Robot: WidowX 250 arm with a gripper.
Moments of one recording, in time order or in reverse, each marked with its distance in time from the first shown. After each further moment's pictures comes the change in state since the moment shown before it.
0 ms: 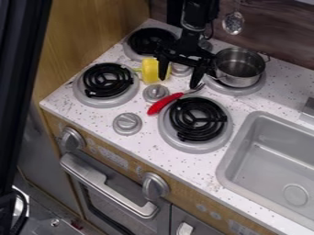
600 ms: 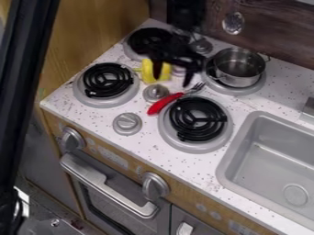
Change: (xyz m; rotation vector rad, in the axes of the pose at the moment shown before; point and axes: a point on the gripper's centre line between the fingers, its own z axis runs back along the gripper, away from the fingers) arm 0.031 0.026 -0.021 -0.046 -0.051 -0.060
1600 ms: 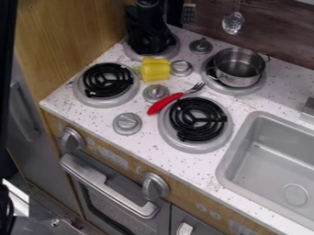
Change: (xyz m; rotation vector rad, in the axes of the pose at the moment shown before) arm 0.047 0.061 0.027 0.062 -0.294 -0.368
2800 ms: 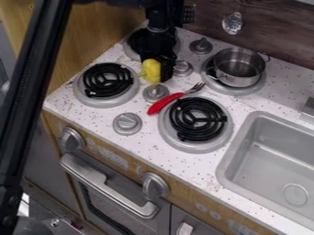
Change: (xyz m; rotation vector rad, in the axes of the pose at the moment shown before) arm -0.006 -0.036 -0.070 -0.241 0.212 -0.162
